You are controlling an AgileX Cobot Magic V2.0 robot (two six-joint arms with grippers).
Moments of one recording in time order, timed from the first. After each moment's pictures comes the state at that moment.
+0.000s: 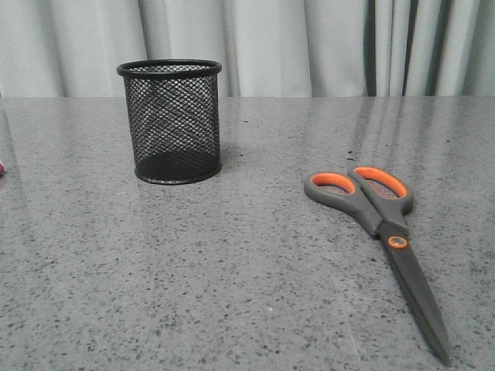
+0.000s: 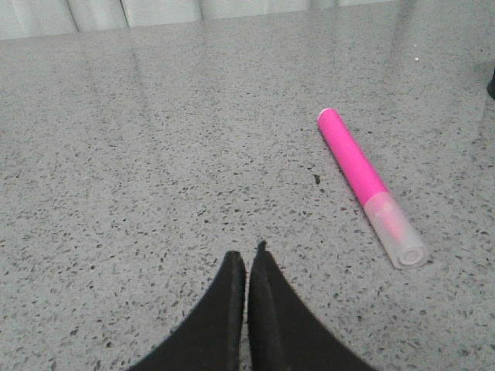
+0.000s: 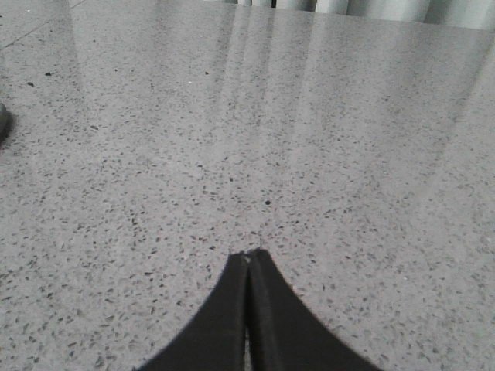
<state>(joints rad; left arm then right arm) 0.00 0.00 0.00 -0.14 0.34 0.28 0.00 -0.01 0.01 0.00 0.33 -0.11</state>
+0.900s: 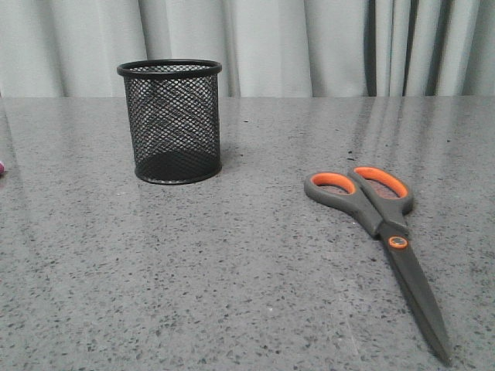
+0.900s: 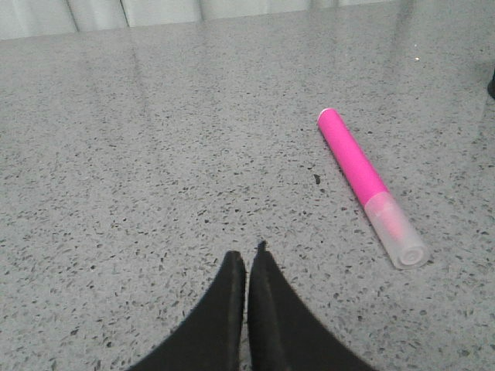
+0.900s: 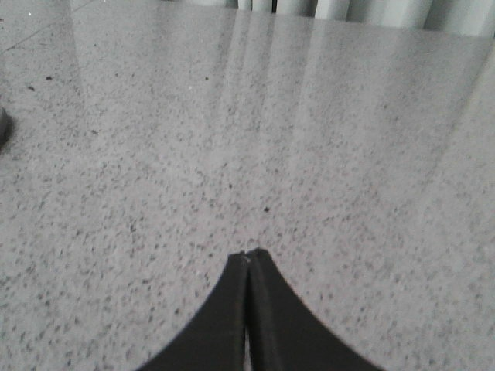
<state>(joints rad) 0.00 0.00 0.00 -0.14 0.34 0.28 0.00 -0.01 0.01 -0.01 0.30 -0.11</state>
